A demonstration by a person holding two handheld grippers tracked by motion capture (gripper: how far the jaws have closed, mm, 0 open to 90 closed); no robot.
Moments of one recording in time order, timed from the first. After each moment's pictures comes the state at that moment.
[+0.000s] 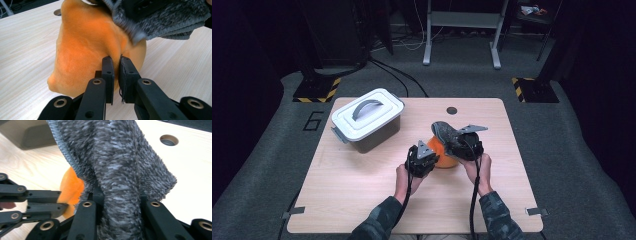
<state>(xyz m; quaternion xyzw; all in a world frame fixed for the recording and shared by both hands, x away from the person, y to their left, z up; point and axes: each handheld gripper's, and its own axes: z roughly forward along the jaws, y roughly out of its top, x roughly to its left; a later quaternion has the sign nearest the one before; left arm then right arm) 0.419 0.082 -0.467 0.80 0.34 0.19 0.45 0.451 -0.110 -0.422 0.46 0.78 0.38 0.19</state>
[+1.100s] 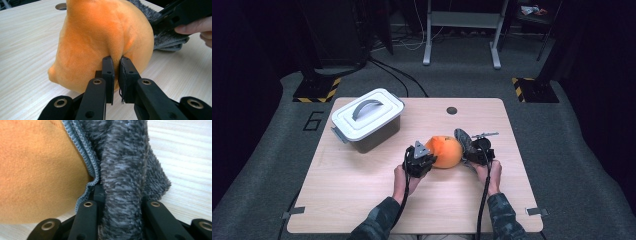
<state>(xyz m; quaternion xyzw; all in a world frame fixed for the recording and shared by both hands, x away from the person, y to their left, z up) 0.422 0.090 -0.473 0.80 0.36 0.17 0.45 0.479 -0.162 -0.487 0.56 0.76 0.31 0.13</state>
